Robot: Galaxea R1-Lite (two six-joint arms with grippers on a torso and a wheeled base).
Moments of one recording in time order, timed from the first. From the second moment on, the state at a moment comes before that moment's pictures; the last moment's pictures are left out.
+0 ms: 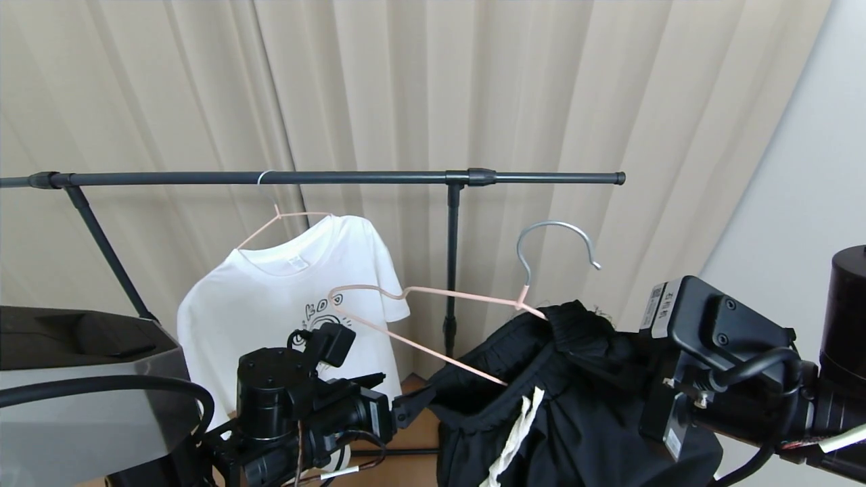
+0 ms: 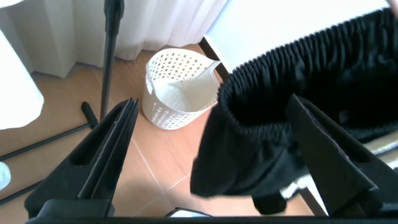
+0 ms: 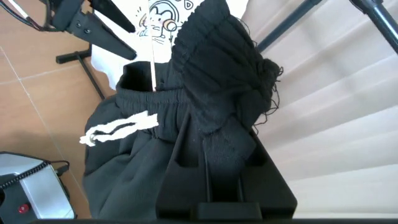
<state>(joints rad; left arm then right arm) -0.60 2.09 -0.33 -1.42 -0.16 -0.37 0.75 1.37 -0.62 -0.38 -0.03 -0.47</state>
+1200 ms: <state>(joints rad) -0.67 2.15 -0.33 -1.43 -0.11 -0.37 0.81 1.33 -0.63 -0.40 -0.03 -0.38</state>
